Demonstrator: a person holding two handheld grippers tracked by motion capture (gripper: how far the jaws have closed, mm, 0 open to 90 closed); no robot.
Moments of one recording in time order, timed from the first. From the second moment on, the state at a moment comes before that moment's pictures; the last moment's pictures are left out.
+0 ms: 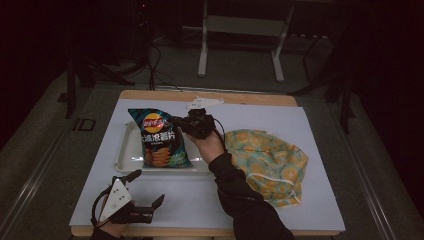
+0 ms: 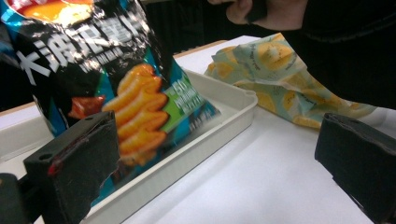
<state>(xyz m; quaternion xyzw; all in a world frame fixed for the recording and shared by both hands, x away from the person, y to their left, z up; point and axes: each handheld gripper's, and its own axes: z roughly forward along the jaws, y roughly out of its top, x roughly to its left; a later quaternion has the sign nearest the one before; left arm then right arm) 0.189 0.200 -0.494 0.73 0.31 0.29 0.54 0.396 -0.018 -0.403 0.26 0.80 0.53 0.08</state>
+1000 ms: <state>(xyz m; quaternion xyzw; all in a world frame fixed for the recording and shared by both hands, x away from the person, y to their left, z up) 0.190 0.199 -0.495 0.73 0.31 0.28 0.54 0.431 -0.038 -0.437 0.34 0.81 0.47 0.11</state>
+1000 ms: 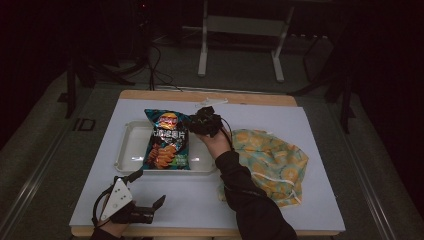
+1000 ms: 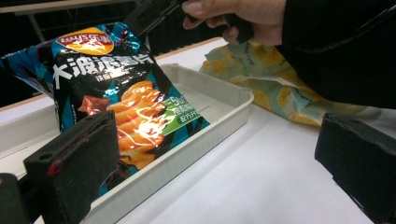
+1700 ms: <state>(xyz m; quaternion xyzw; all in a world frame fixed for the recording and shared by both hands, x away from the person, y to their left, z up) 0.192 0.197 -0.496 0.73 0.31 0.28 0.53 0.401 -0.085 -0.405 0.29 0.82 0.48 0.11</state>
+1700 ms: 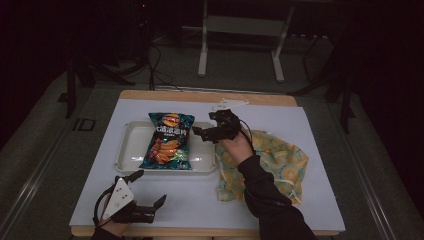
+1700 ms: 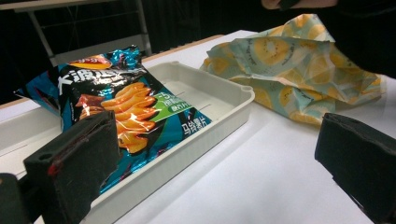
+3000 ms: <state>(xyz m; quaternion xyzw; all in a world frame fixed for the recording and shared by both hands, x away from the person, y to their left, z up) 0.193 0.195 -0.496 0.74 0.31 0.28 0.53 0.336 -0.256 -0.417 0.37 0.78 0.47 0.19</state>
